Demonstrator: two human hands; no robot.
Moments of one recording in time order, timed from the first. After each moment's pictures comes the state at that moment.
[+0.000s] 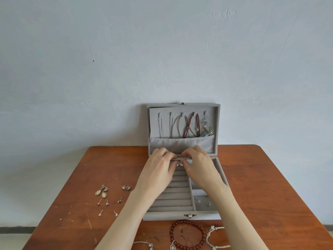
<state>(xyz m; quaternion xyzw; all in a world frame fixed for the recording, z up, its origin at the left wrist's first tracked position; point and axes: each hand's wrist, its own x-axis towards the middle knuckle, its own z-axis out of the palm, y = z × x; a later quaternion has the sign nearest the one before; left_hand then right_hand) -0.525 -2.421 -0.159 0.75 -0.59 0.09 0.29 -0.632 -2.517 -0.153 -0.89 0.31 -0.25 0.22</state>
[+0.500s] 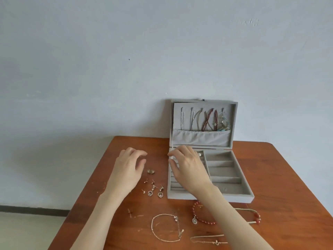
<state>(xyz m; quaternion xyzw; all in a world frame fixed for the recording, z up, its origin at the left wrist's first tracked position) -0.465 -2.300 -0.159 0.83 -0.46 0.11 0.29 -0.602 -2.429 -0.148 -0.93 0.18 -0.31 0.11</state>
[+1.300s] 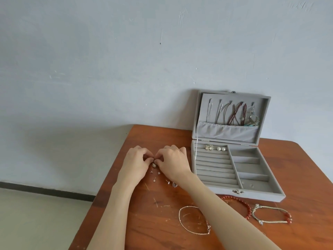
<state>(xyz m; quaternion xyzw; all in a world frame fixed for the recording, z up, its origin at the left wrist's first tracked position) -0.435 -2.276 -0.174 0.87 -0.35 -0.04 0.33 -0.519 -2.373 -0.166 -0.95 0.22 -0.13 0.16</state>
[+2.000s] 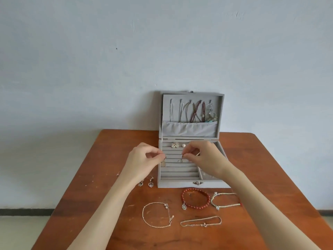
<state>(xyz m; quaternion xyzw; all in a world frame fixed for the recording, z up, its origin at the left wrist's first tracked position) -0.526 -2.323 -0.122 0.78 -0.40 -0.16 0.45 -0.662 -2.457 -0.108 -0.89 0.26 -0.16 0.35</state>
